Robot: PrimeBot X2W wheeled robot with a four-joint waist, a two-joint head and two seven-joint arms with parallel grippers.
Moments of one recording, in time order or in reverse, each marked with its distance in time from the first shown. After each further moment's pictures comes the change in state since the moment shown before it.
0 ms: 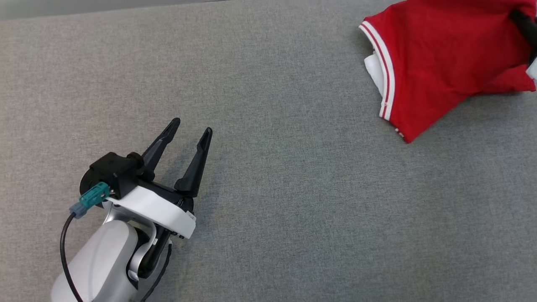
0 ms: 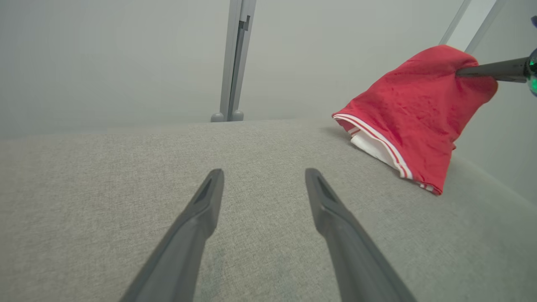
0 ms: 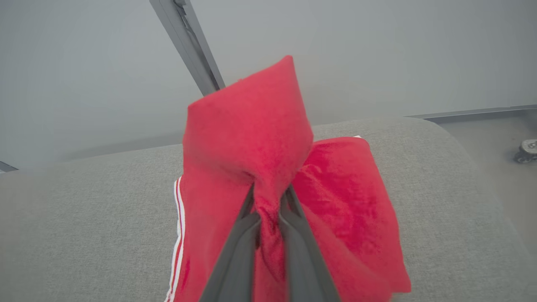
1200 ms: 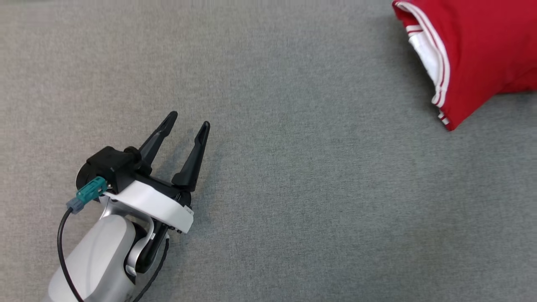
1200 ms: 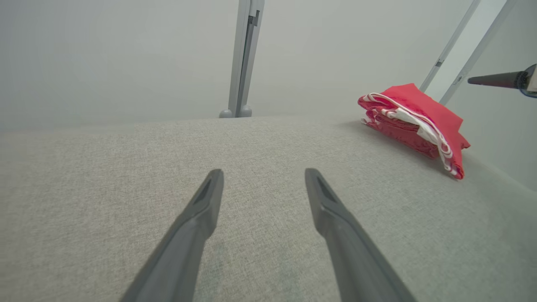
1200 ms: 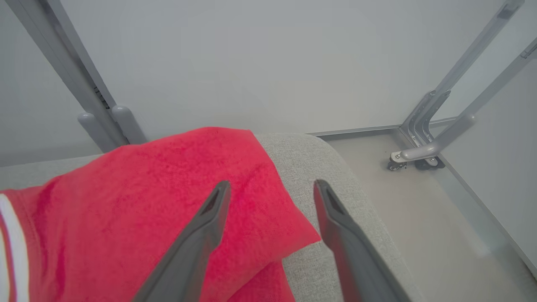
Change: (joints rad) left arm -0.031 0.013 -0.011 0.004 0.000 0.001 -0.002; right arm -0.253 0.055 -0.117 0.611 -0.462 0.001 -0.382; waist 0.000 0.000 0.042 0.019
